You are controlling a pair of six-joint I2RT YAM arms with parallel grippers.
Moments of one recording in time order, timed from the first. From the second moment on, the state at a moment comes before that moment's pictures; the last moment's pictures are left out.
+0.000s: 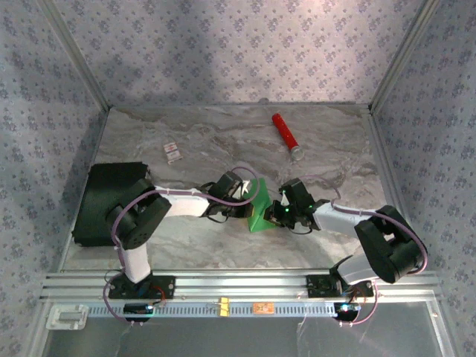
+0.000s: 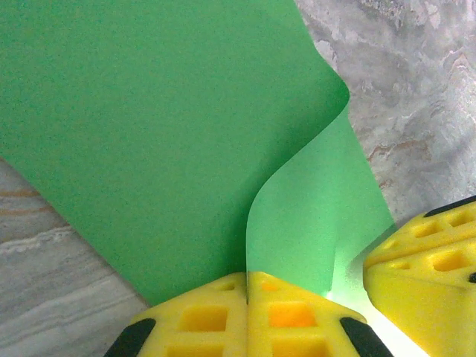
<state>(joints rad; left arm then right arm) -0.84 1.82 0.90 0.02 0.32 -0.63 0.56 1.42 0.51 -0.05 -0.39 0.89</state>
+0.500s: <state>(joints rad) -0.84 1.82 0.96 -0.07 0.32 -0.54 0.55 1.43 0.51 -0.09 -0.35 0.86</state>
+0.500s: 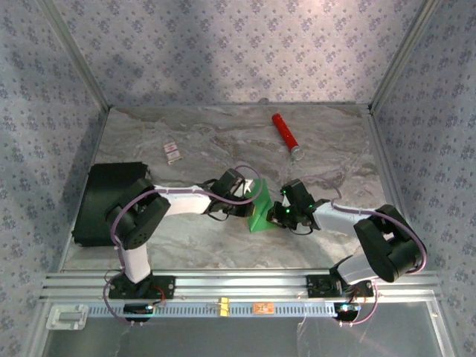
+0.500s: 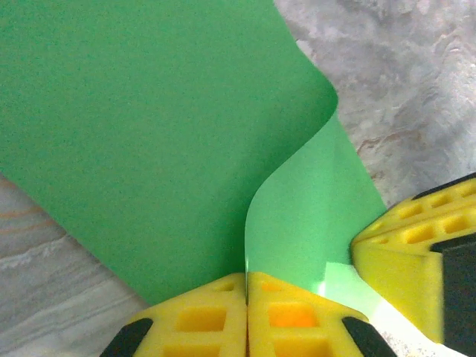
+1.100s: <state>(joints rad) -0.84 1.84 0.99 -0.10 0.31 -0.47 0.54 1.43 0.51 -0.09 -0.36 0.84</state>
